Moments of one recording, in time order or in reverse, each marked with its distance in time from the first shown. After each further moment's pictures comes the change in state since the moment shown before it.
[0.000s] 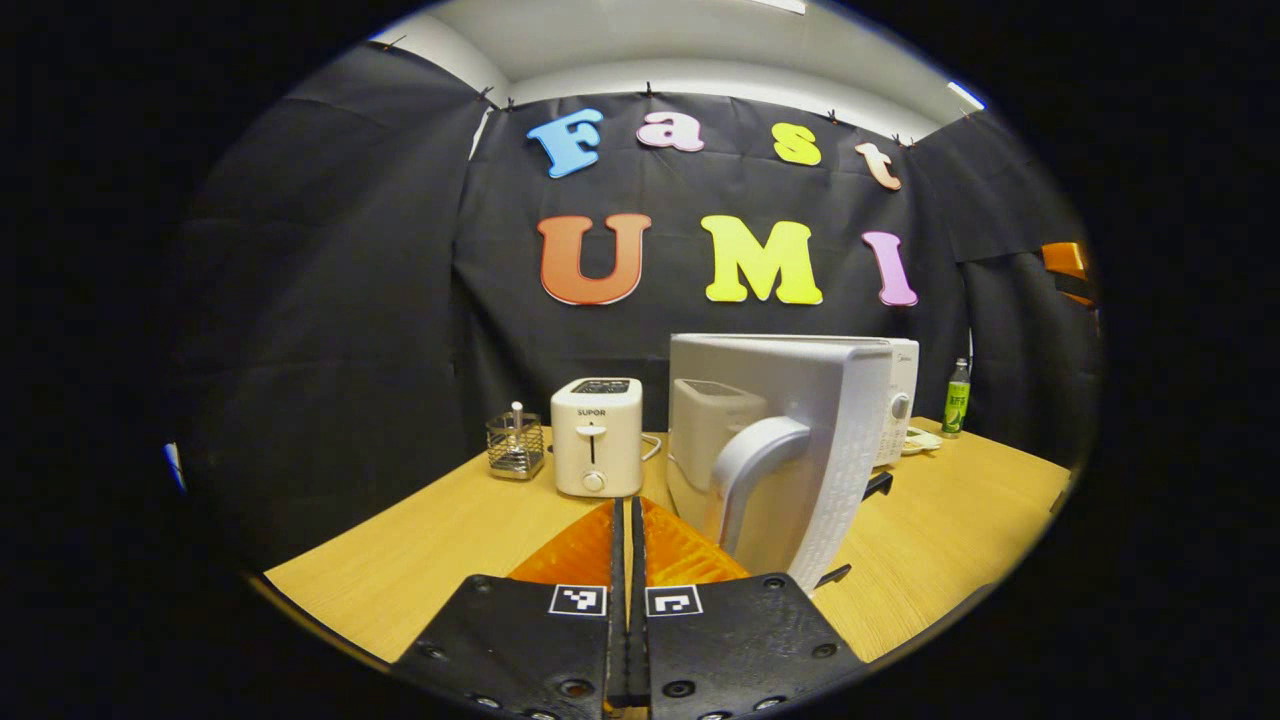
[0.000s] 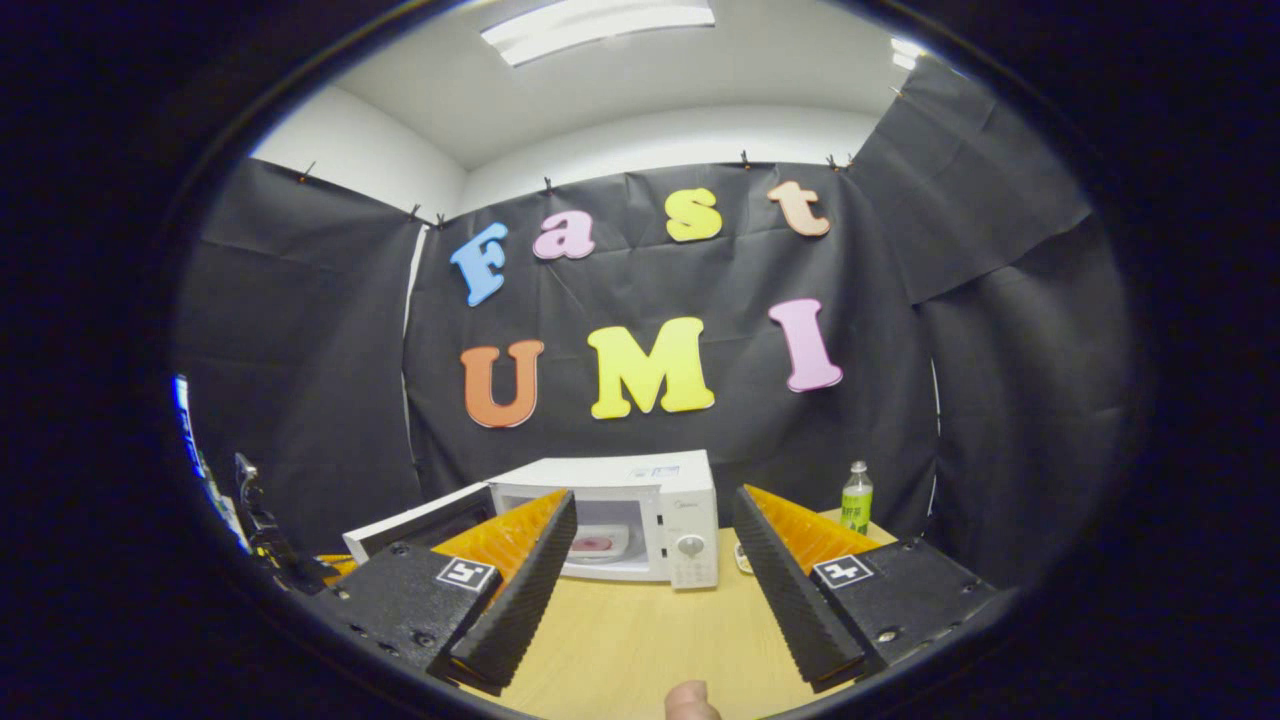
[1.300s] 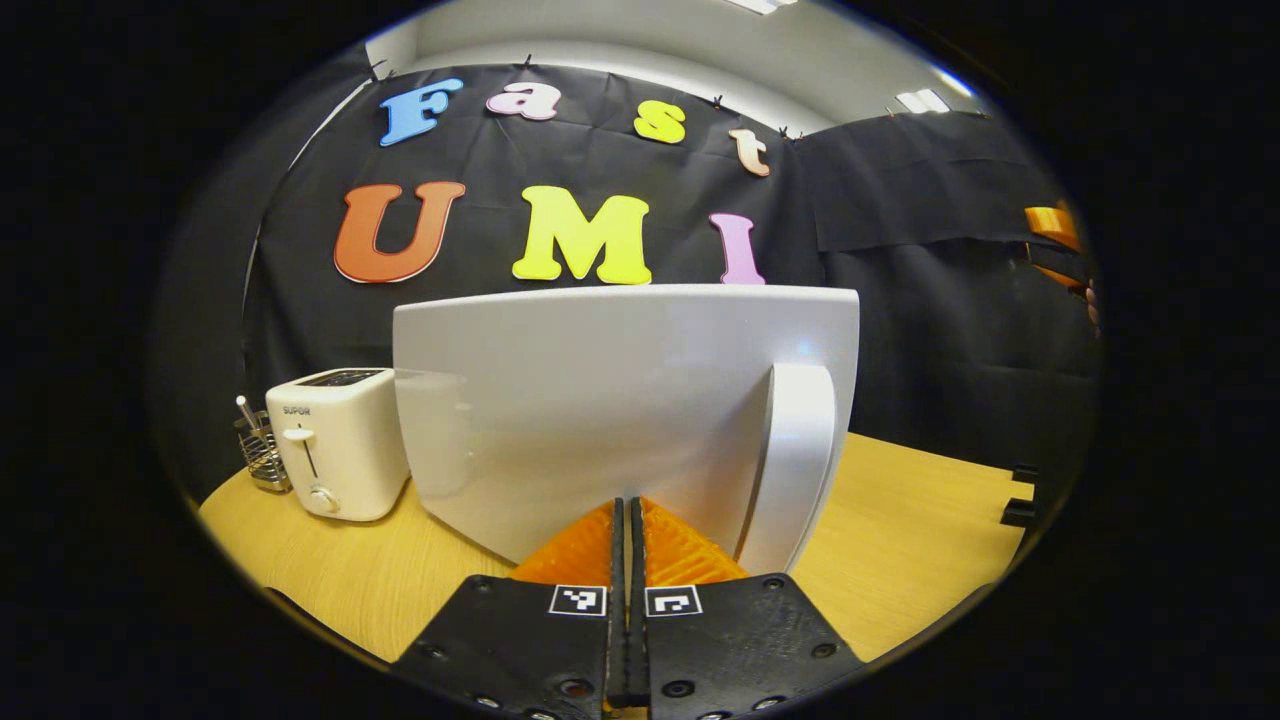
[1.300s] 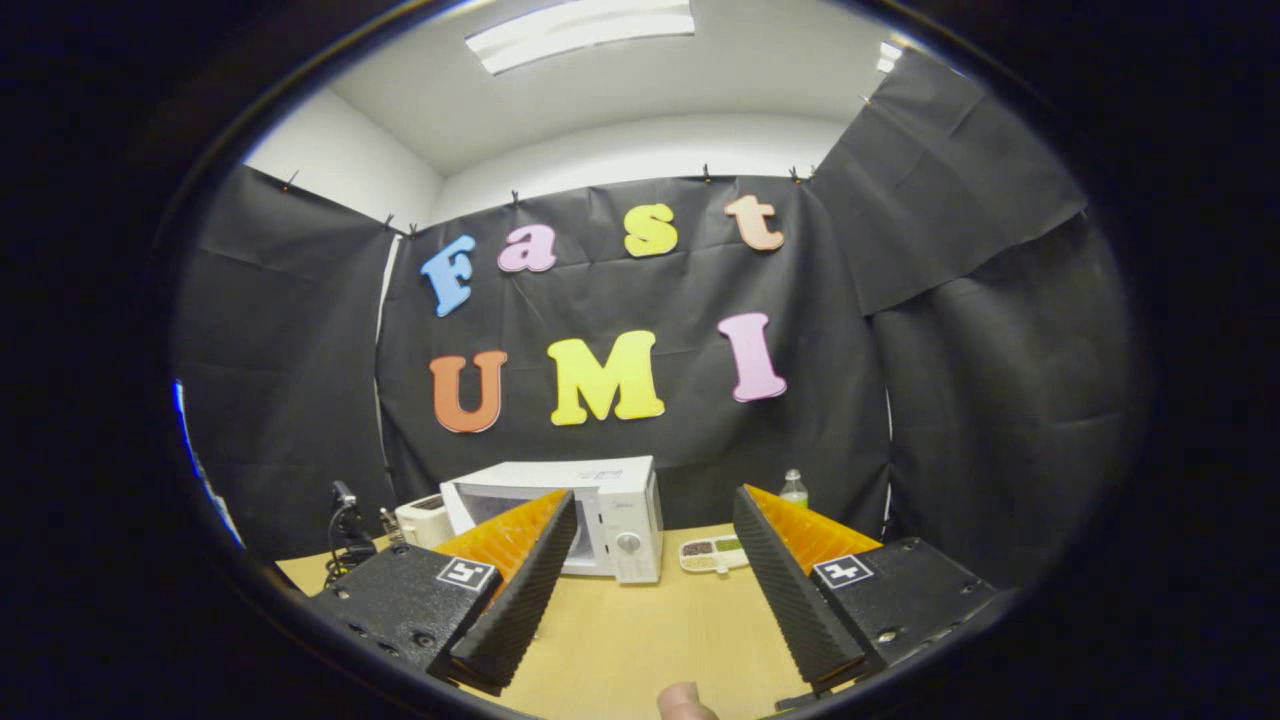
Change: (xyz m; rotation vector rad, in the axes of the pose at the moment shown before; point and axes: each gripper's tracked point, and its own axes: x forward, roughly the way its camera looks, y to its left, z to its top) left arm 0.095 -0.200 -0.004 0.000 0.019 -0.453; right arm -0.048 -0.060 0.009 0.000 -0.001 -0.092
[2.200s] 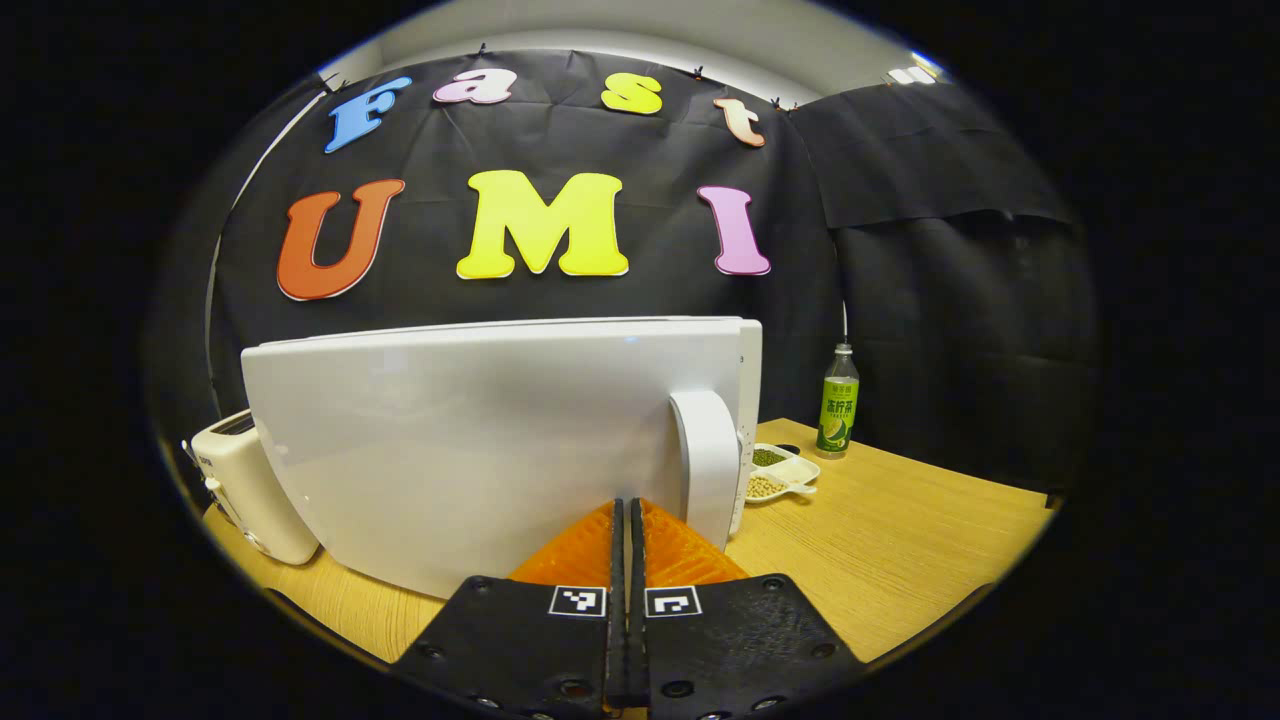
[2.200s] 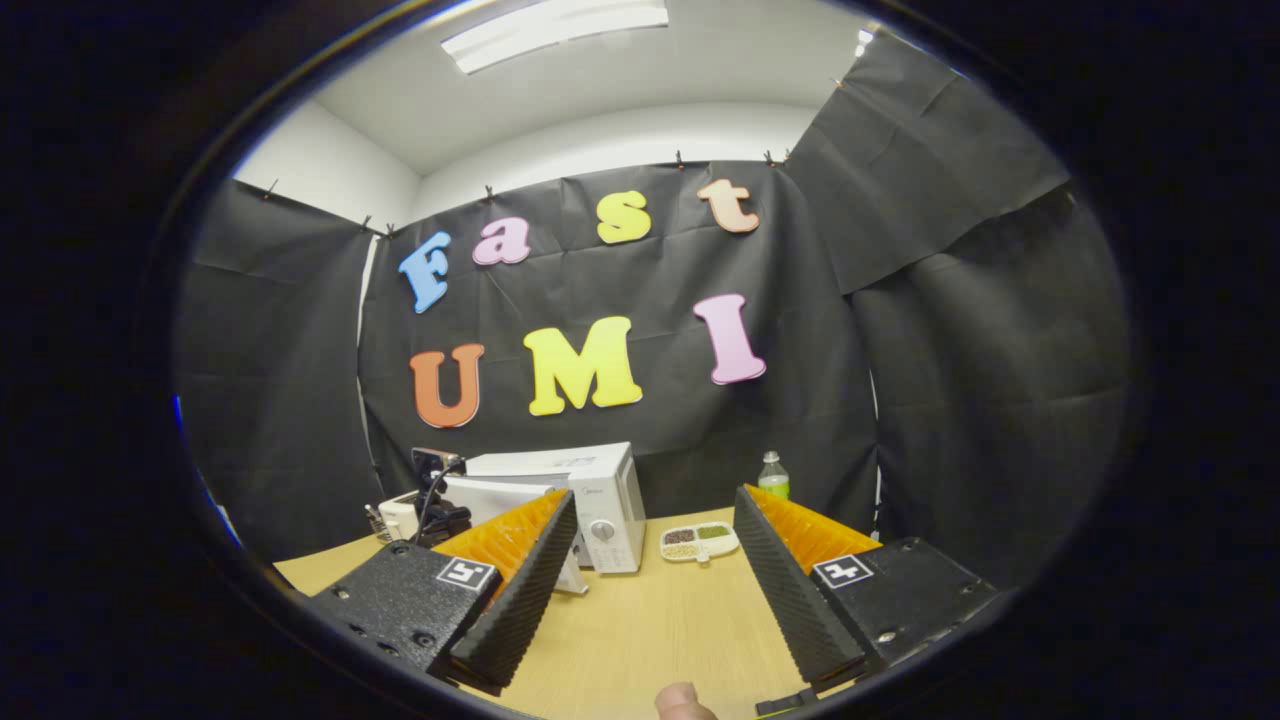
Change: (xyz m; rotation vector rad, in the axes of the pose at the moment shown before) left arm 0.135 -0.051 0.027 0.064 0.044 0.057; right arm 0.008 -0.044 -0.027 0.051 0.033 -0.034
